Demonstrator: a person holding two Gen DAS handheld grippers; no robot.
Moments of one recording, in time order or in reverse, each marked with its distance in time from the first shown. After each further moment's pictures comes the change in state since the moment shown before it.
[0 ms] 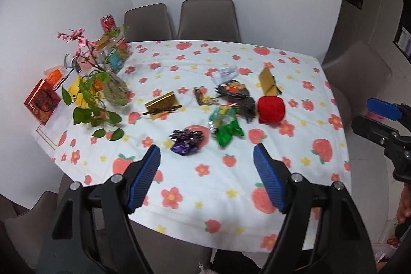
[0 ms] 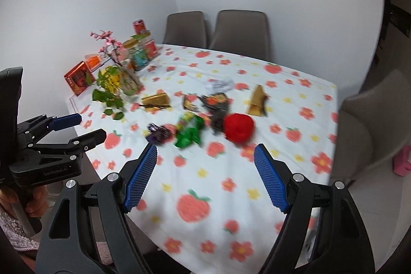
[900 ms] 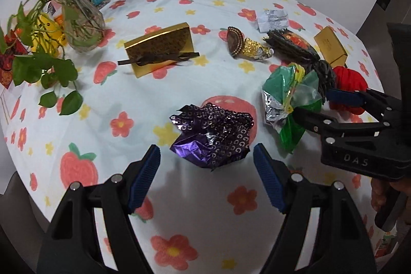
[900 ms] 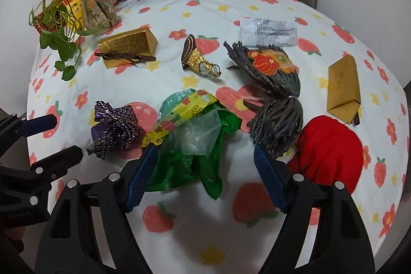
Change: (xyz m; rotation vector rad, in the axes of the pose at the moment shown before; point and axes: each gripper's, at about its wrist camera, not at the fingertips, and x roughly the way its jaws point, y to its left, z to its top) left arm 0.237 0.060 -0.026 -0.097 0.216 -0.070; right arm 0.301 0.018 -0.008 -0.114 0.307 -0.005
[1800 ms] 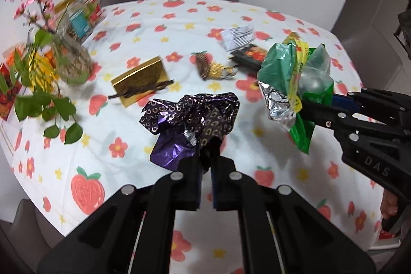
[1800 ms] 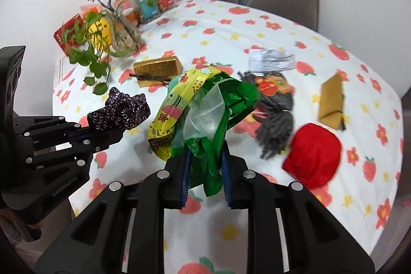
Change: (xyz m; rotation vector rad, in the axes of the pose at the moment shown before) left arm -0.060 -0.025 0.012 0.141 -0.068 -0.063; right arm -0.099 0.010 -0.012 0.023 -0.134 0.028
